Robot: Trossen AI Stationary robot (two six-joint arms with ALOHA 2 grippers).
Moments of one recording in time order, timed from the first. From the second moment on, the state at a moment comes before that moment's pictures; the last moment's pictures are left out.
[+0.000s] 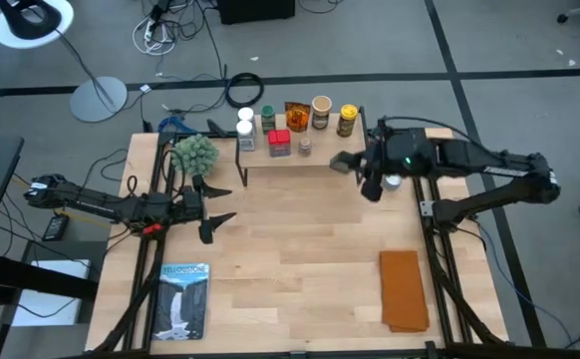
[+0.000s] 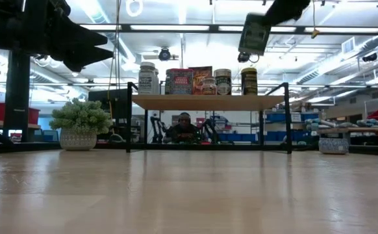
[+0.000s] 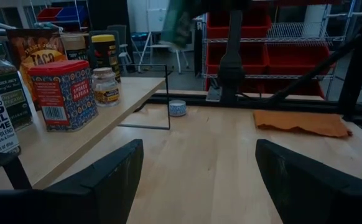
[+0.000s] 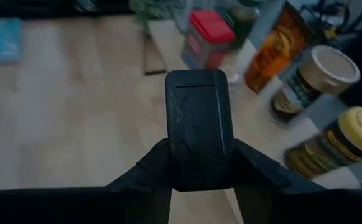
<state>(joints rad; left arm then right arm) -0.17 0.55 0.14 0.40 -0.39 -0.01 -0.09 1.04 1.18 -0.75 0.34 0.02</state>
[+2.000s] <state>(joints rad) -0.17 0.55 0.14 0.40 -0.39 0.00 -0.46 1.27 1.18 -0.72 0.14 -0.11</state>
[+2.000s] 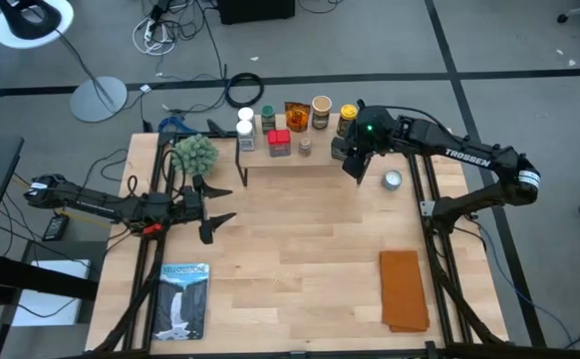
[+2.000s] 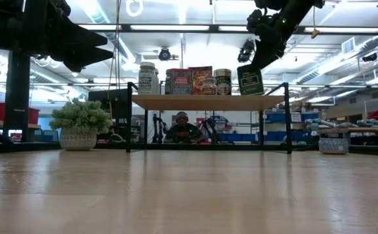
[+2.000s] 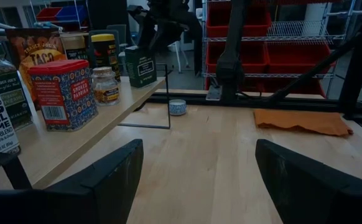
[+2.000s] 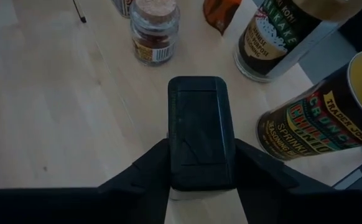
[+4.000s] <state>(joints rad) -0.17 0.55 0.14 0.40 -0.39 0.00 -0.39 1.14 1.18 -0.85 0.09 0.05</state>
